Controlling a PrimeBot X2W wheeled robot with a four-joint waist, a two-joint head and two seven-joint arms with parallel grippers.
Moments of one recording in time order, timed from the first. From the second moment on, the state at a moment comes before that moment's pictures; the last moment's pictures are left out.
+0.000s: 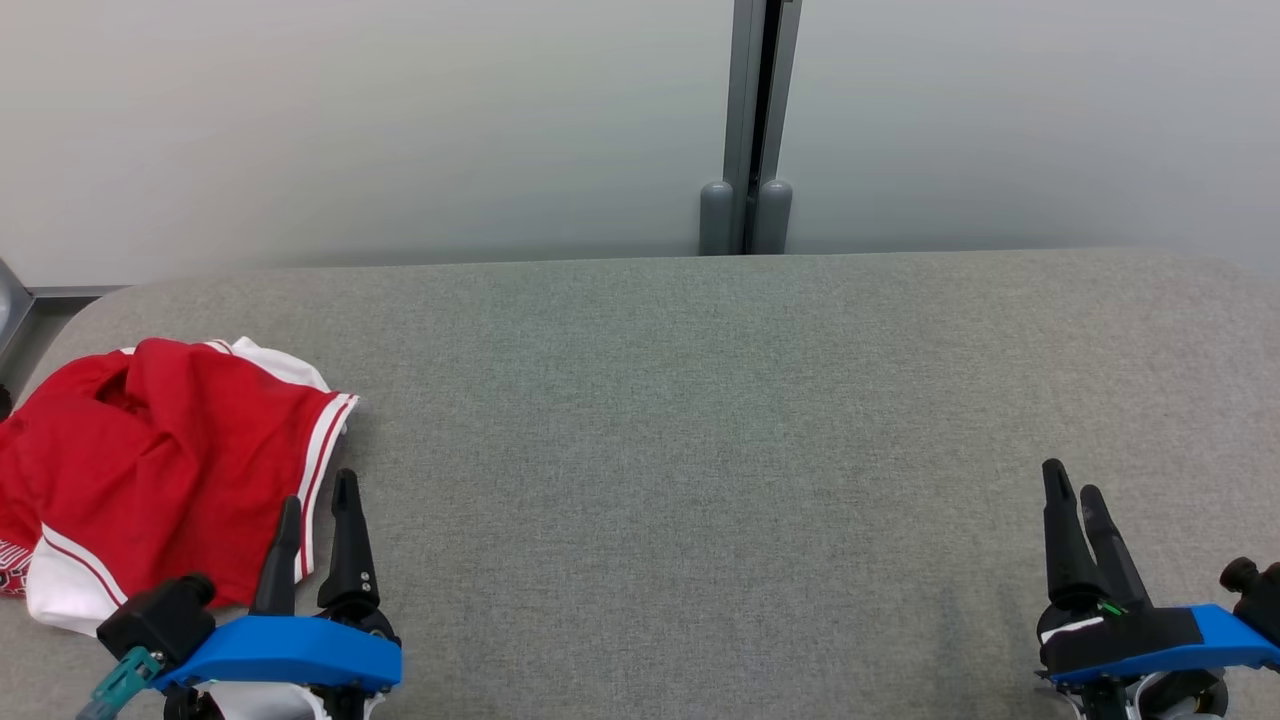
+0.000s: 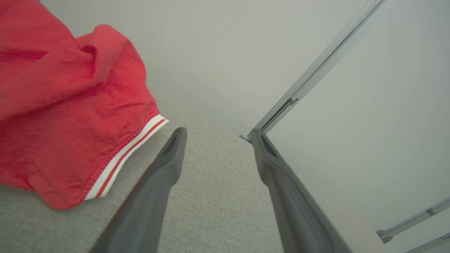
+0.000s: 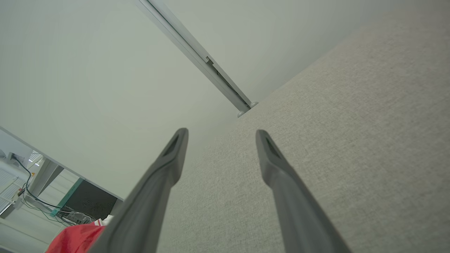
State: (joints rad) left arm -0.04 0.06 -0.03 0.20 -0.70 -0.07 -0.10; right arm -0.06 -0.04 -0.08 0.21 0.78 0.13 -0.10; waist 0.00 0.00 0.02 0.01
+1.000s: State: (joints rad) left arm -0.02 0.09 -0.08 0.24 -0.38 -0.04 -0.18; right arm -0.04 -0.04 -0.08 0.24 0.48 0.13 -0.18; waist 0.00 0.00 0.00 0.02
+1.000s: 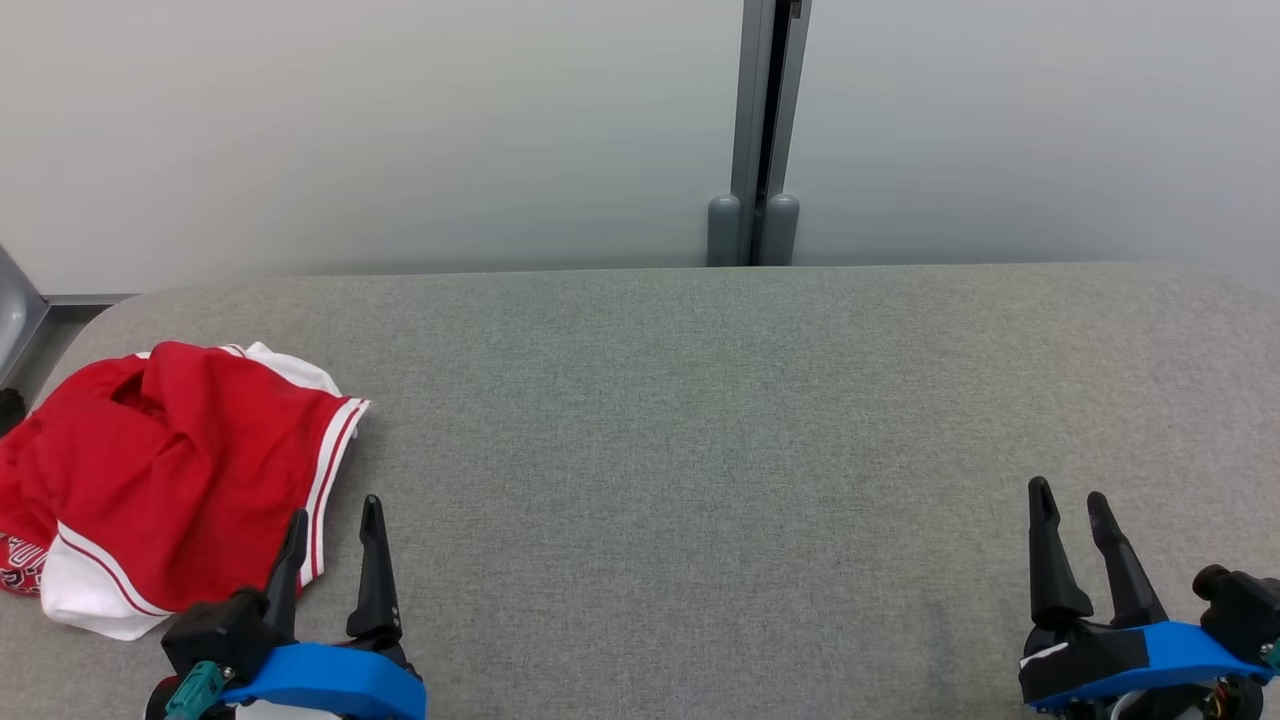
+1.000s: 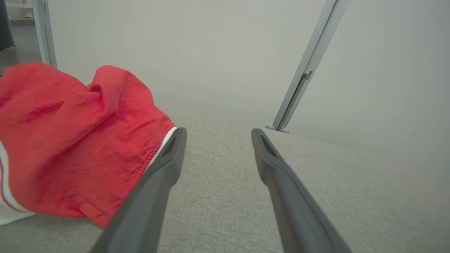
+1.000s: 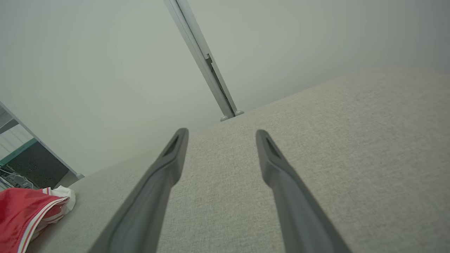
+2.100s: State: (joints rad) left arm -0.02 0.10 -0.11 0.27 -0.18 0.00 -0.20; right arm -0.04 -0.05 -0.07 0.28 0.23 0.13 -0.25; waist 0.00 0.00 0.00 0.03
